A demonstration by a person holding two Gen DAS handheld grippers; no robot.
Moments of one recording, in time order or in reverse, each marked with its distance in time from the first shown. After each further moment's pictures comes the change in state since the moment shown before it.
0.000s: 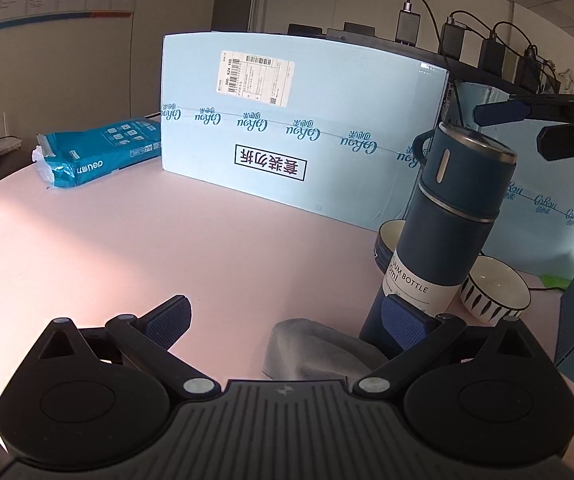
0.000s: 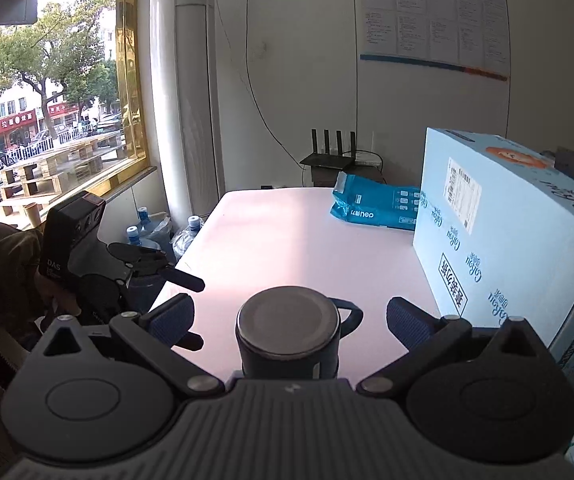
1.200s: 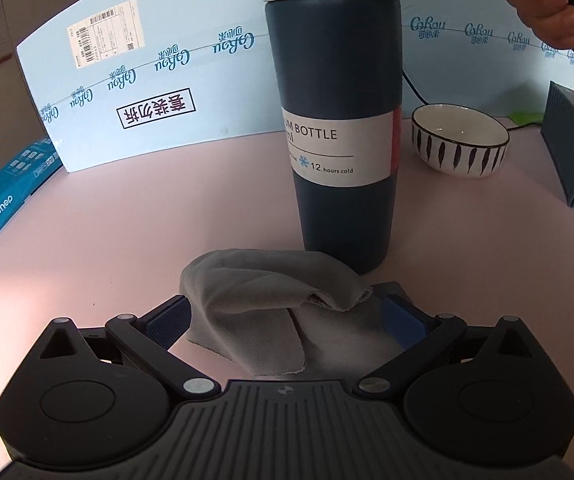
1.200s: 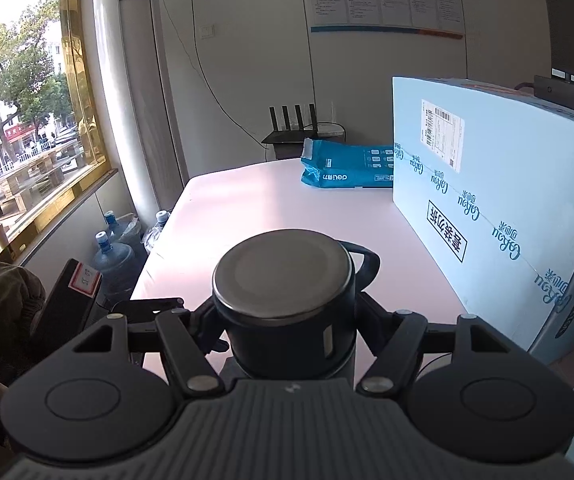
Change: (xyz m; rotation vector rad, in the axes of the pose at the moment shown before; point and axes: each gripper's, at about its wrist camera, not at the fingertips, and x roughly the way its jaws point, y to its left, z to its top) left arm 0.064 -0.061 -0.039 0.423 0.154 -0.087; right arm 0.023 0.003 -0.021 0.137 0.026 -0.108
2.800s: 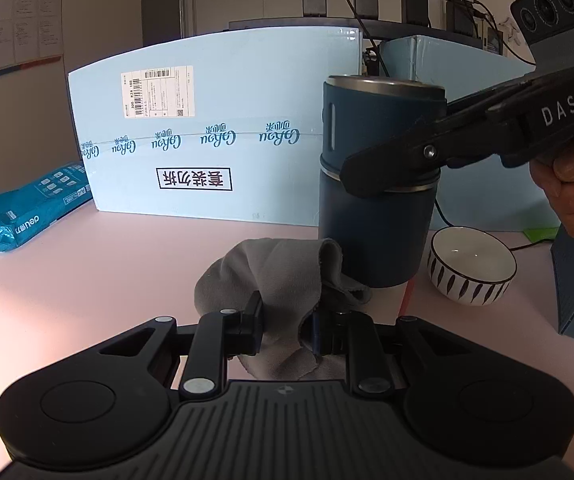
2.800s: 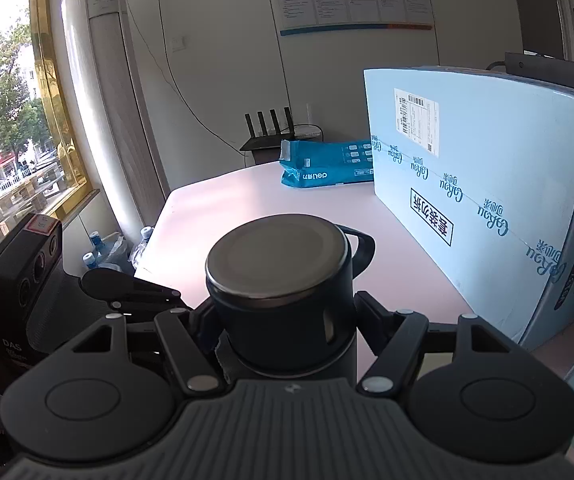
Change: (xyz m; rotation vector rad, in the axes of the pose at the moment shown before) left arm -0.027 0.014 0.045 -0.206 -0.198 0.039; right arm -0.001 0.006 -0.008 0.097 -0.017 -0.055
